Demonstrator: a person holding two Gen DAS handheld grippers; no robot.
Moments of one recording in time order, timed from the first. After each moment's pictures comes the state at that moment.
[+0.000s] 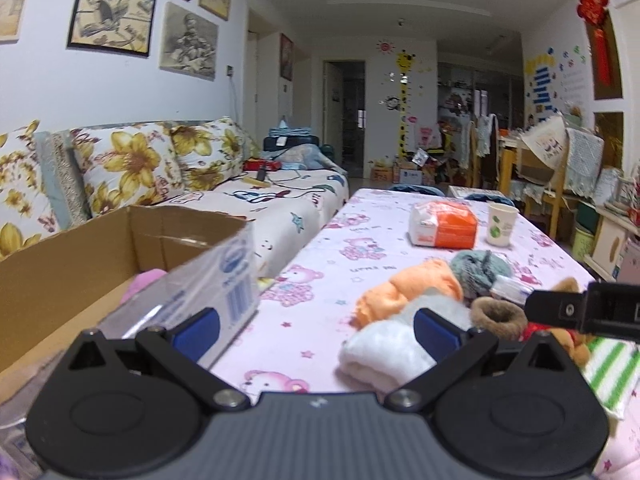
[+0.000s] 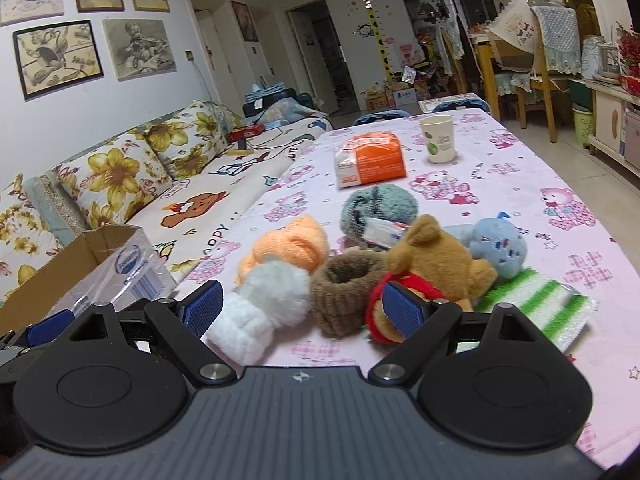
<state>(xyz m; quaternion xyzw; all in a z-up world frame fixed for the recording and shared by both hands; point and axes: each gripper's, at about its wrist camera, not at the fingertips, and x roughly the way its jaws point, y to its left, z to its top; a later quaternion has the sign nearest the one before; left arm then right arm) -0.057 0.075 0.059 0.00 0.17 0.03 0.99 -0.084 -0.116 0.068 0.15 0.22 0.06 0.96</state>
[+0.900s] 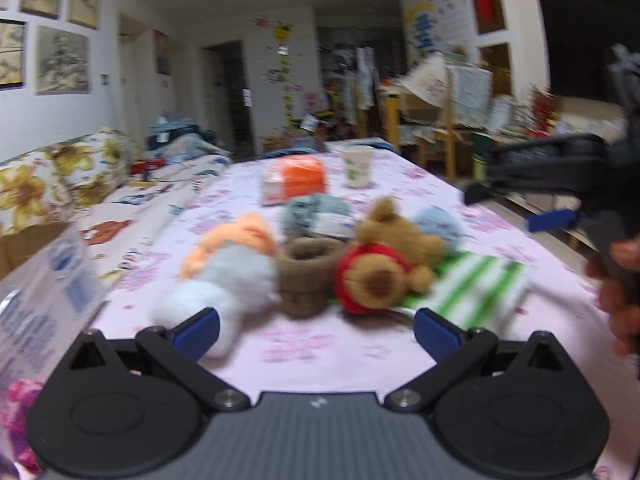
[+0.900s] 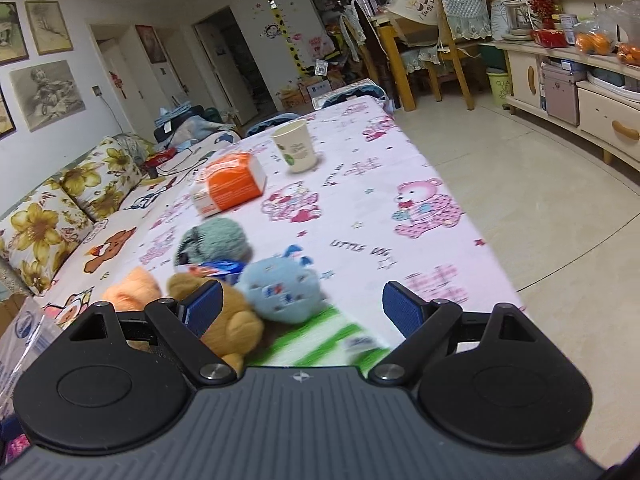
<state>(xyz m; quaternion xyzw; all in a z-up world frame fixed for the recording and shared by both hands) -0.087 -0.041 0.038 0.09 0.21 -0.14 0.96 -0.071 -0.213 0.054 0.22 0.23 -0.05 0.95</state>
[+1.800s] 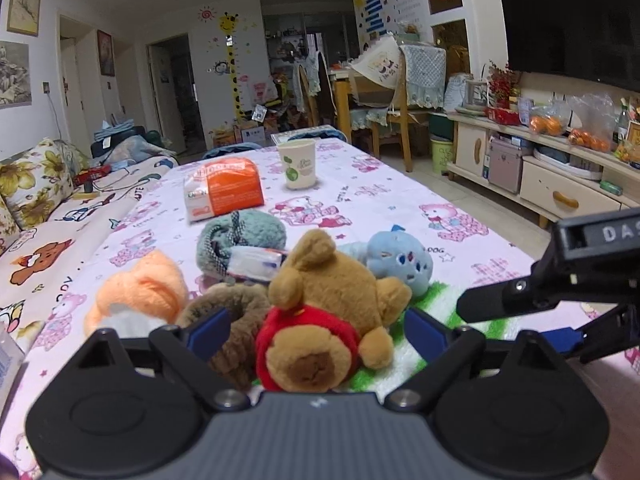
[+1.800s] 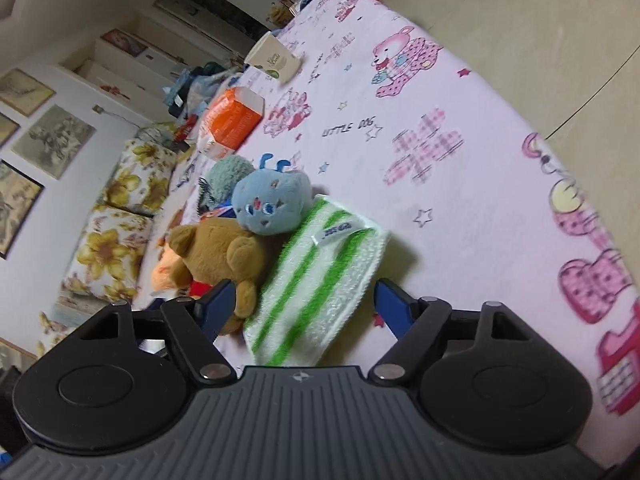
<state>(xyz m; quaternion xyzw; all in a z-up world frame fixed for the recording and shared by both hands) -0.010 -0.093 0.034 0.12 0.23 -0.20 0.95 -0.093 -0.207 0.018 0.44 0.32 0.05 0.84</state>
